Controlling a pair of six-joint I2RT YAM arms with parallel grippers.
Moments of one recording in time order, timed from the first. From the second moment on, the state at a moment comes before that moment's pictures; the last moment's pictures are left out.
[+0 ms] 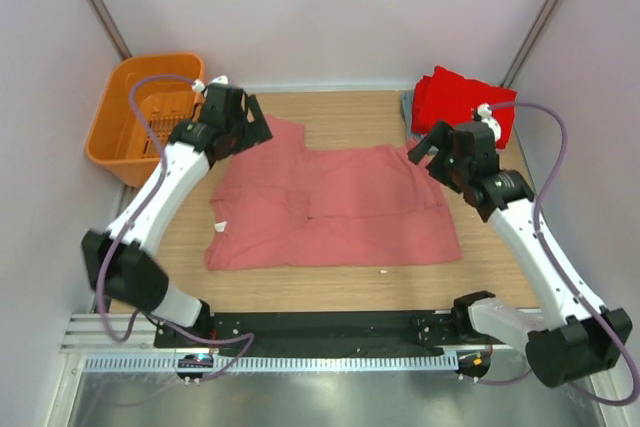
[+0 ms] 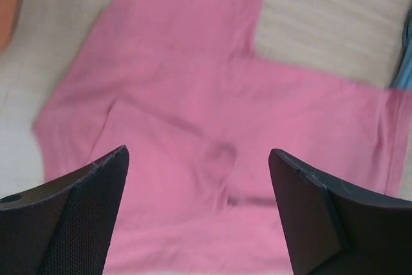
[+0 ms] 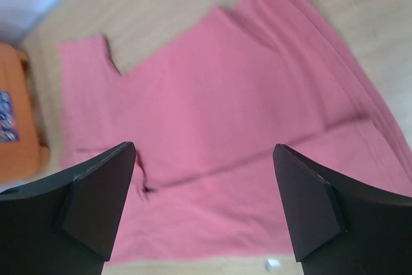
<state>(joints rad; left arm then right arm) -0.35 1.42 1.39 -0.71 -0.21 -0.64 0.25 1.04 1.03 -0.63 0.13 0.76</state>
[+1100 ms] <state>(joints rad) -0.09 2.69 2.50 -0.60 0.22 -0.56 0.41 1.00 0.74 -0.33 -0.12 0.63</state>
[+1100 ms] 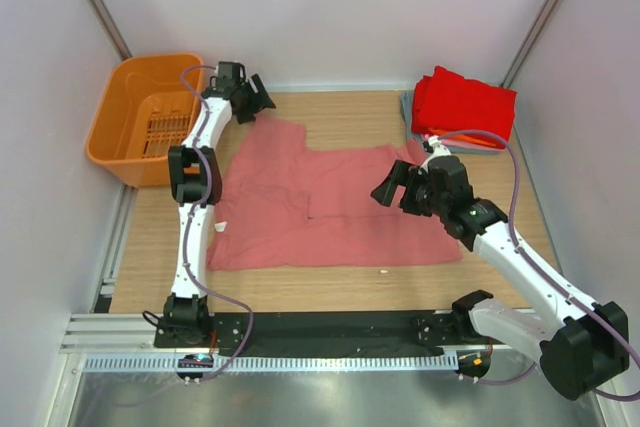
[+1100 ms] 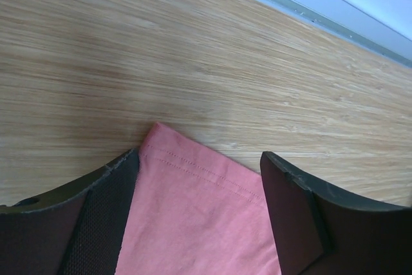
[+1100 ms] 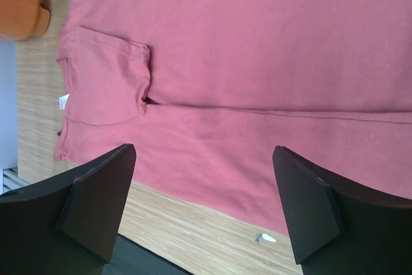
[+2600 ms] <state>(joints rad) -0.19 1.91 1.70 -0.89 0.11 -0.44 0.18 1.86 1.42 -0.45 0.21 0.38</state>
